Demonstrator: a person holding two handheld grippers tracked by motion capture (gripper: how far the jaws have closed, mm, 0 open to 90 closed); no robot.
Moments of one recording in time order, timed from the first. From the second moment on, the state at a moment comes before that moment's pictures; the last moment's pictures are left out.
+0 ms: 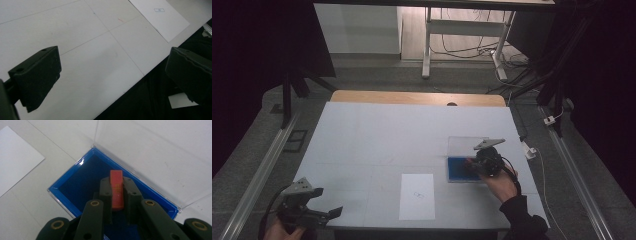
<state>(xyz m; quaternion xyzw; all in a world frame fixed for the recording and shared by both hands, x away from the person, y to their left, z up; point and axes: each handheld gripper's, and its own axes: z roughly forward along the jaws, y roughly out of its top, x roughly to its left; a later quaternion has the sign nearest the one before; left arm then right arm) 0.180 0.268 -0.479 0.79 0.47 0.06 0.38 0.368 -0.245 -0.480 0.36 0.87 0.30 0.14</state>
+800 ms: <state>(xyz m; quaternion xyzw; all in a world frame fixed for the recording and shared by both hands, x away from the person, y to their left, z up) 0.180 0.268 -0.479 0.79 0.47 0.06 0.38 0.358 -0.243 -0.467 0.36 0.86 0.34 0.16</state>
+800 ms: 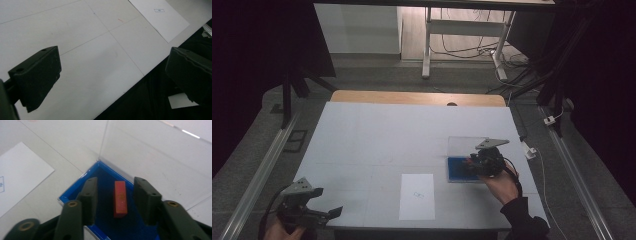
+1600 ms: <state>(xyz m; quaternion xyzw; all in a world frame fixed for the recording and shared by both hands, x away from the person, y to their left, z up) 0.180 0.269 -0.479 0.79 0.47 0.06 0.38 0.334 -0.250 -0.453 0.39 0.82 0.40 0.11</state>
